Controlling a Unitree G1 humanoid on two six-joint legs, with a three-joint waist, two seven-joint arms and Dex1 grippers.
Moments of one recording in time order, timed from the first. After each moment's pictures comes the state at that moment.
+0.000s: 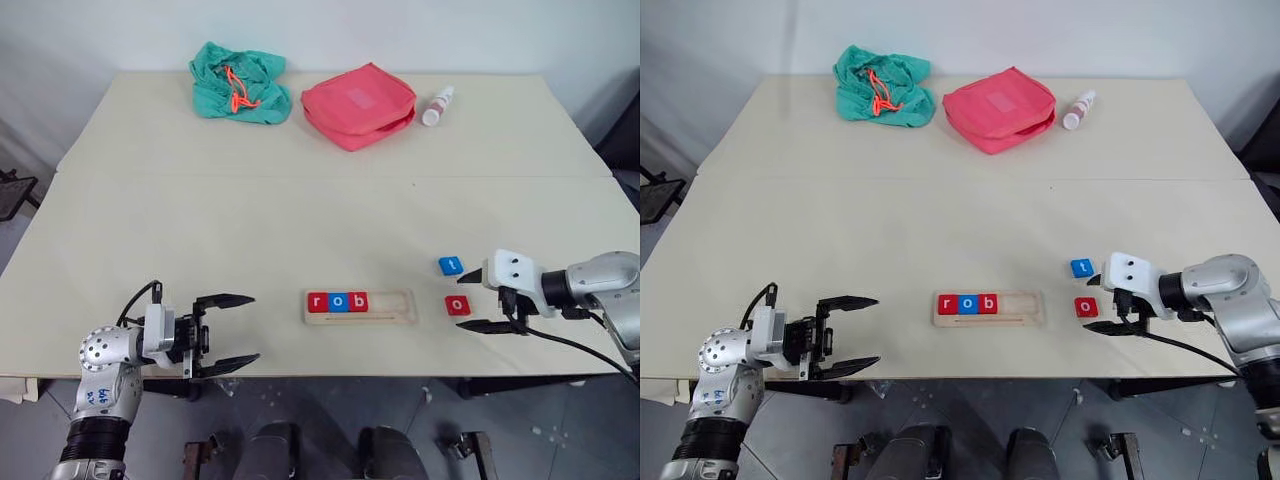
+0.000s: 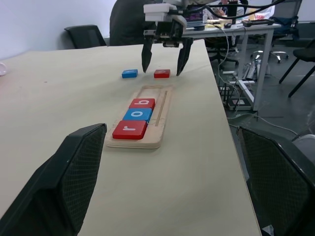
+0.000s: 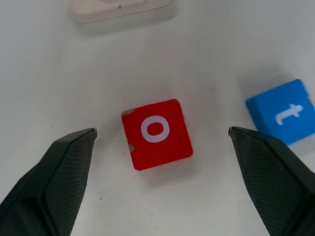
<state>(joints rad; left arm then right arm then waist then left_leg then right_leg) -0.13 0.53 0.15 0.20 -0.58 -0.34 -1.46 -0.43 -1.02 0.15 0.18 0.13 0.13 1.32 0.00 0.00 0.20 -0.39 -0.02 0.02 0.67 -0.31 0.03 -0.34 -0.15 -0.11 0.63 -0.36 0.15</state>
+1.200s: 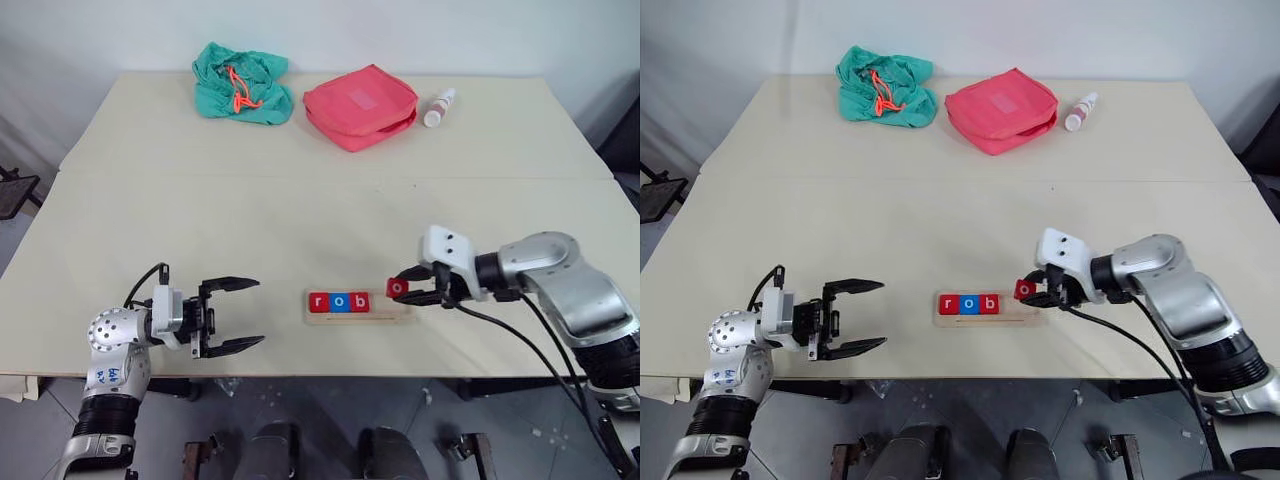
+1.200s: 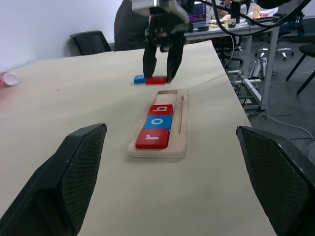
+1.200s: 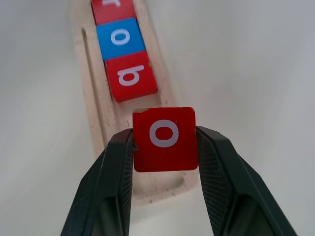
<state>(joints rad) -0.26 0.52 0.14 0.29 -0.55 -0.35 -1.47 -0.60 -0.84 0.27 -0.15 0.19 0.63 1.19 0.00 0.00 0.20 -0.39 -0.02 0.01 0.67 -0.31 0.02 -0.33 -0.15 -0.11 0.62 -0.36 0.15</state>
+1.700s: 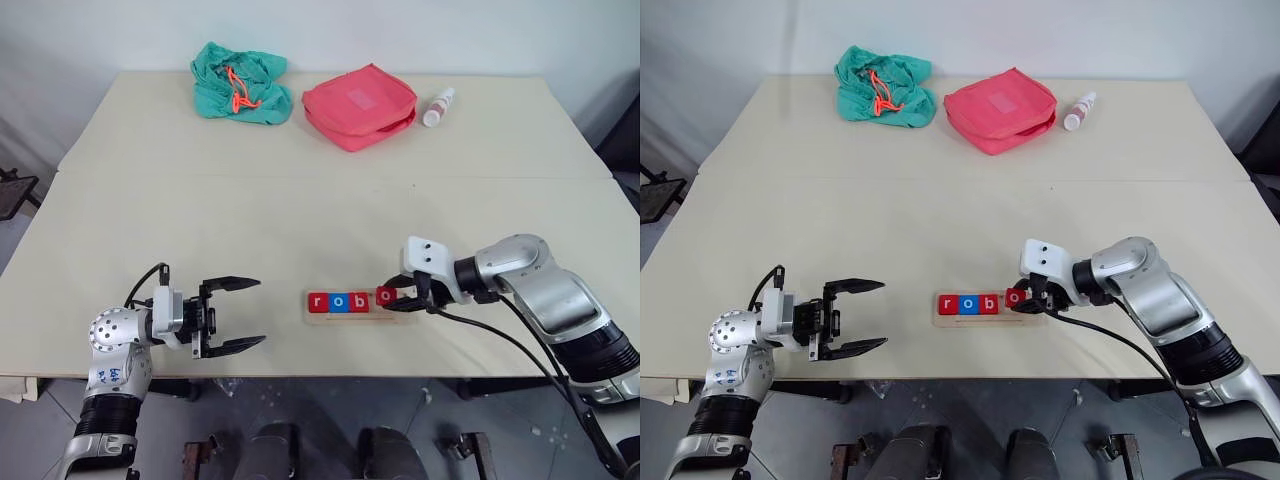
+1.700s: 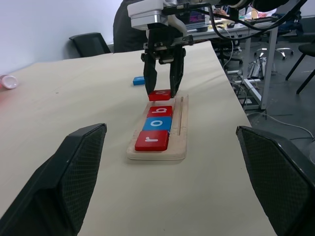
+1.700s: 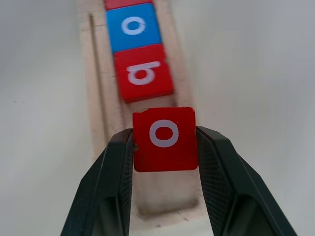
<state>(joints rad) -0.25 0.51 0.14 0.29 -0.55 -0.36 -1.46 -0.63 -0.79 0.35 -0.11 0.16 0.59 1.22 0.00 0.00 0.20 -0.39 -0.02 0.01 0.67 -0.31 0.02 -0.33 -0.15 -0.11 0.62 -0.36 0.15</state>
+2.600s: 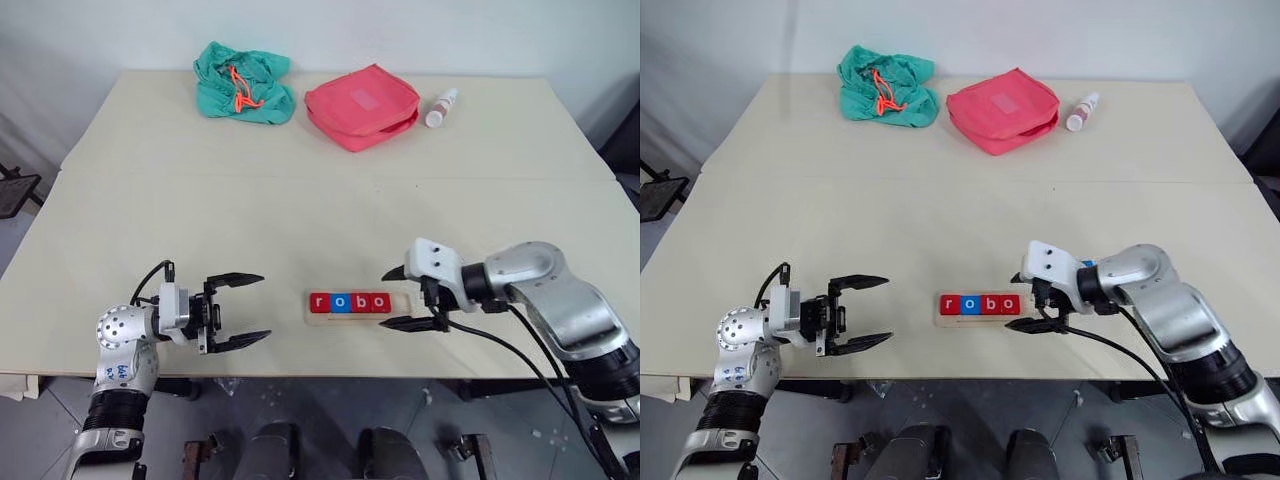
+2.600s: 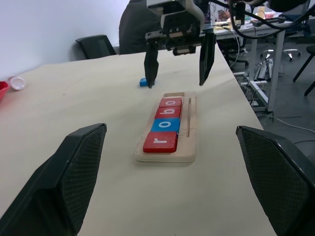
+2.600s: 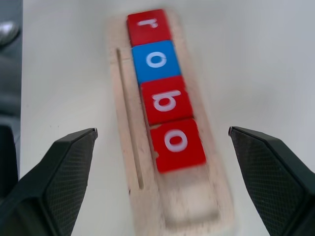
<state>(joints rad) -0.30 0.48 0.13 0.33 -0.52 -0.38 -1.46 -0.45 -0.81 0.14 -0.30 0.26 0.68 1.17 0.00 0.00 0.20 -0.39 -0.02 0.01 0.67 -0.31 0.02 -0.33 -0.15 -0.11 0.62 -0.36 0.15</state>
